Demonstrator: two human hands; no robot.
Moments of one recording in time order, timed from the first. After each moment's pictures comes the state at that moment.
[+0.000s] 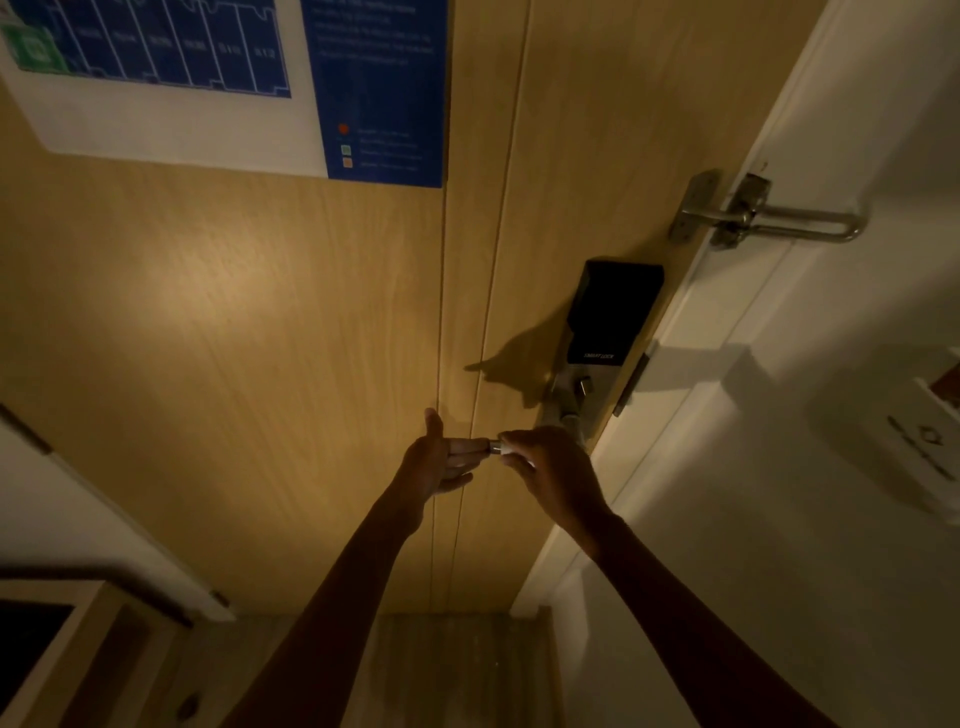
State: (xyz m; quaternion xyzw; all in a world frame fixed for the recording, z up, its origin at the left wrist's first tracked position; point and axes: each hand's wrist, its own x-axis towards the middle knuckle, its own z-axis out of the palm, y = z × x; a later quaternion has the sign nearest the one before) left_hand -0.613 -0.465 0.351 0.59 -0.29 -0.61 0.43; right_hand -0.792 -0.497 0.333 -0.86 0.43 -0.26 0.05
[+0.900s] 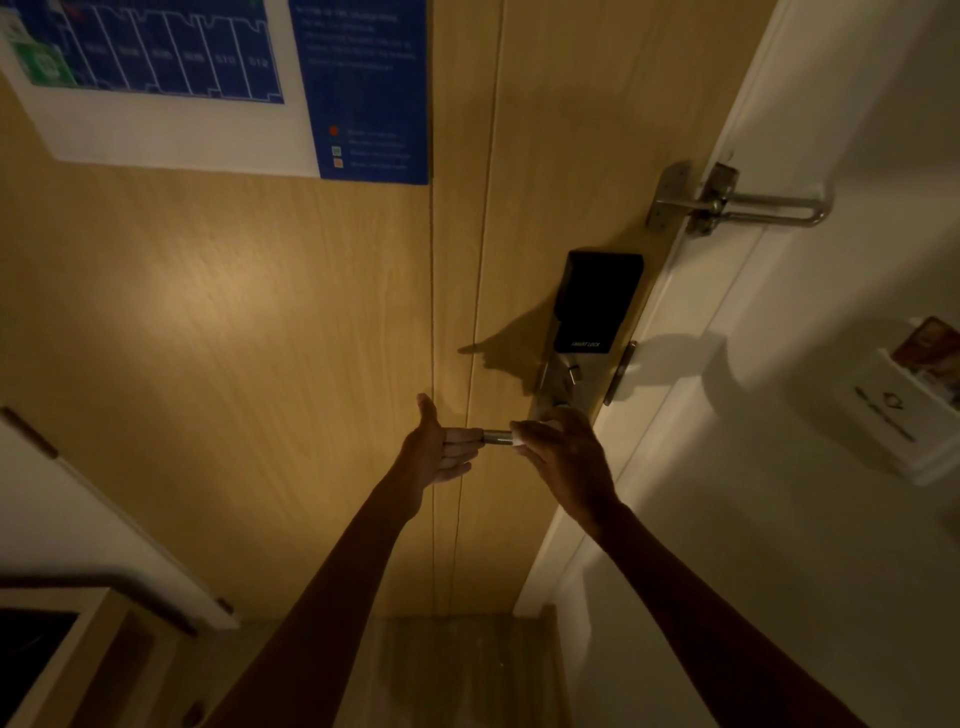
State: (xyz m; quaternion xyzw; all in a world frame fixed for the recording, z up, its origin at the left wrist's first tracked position) left_hand -0.616 -0.468 0.358 0.59 -0.26 -0.64 0.43; right_hand -0.813 -0.493 0.325 -0.85 0.43 -0.29 -0.07
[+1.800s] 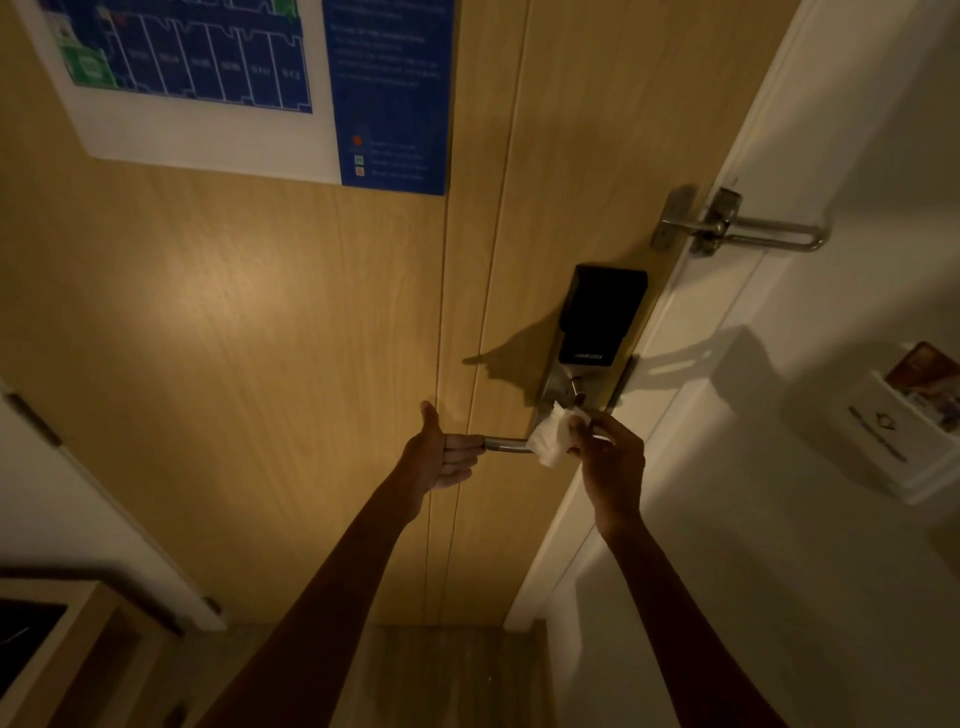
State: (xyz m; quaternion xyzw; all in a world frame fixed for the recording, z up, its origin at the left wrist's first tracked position) left_hand -0.615 -0.469 0.350 0.58 -0.25 -0.64 0.44; right_hand -0.828 -0.486 0.344 -0.54 0.52 -0.58 0.30
